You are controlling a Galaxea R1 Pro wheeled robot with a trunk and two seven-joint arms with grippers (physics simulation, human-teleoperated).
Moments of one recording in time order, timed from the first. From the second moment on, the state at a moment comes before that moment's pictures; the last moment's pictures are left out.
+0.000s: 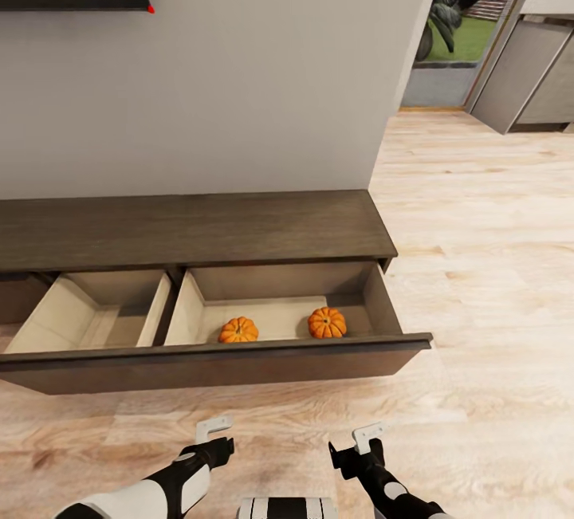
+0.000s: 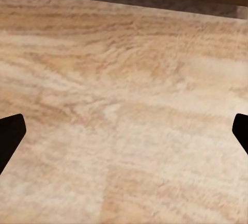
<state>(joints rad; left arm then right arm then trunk) -0.67 -0.10 -0.40 -0.01 0.58 -0.10 0.13 -0.57 0.07 0.36 -0.05 -0.15 -0.39 0.01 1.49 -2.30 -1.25</state>
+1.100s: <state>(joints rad) -0.60 -0.08 -0.43 -0.01 0.57 -0.10 0.14 -0.58 0.08 0.30 -0.05 -0.20 -0.41 -0.02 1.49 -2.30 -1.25</state>
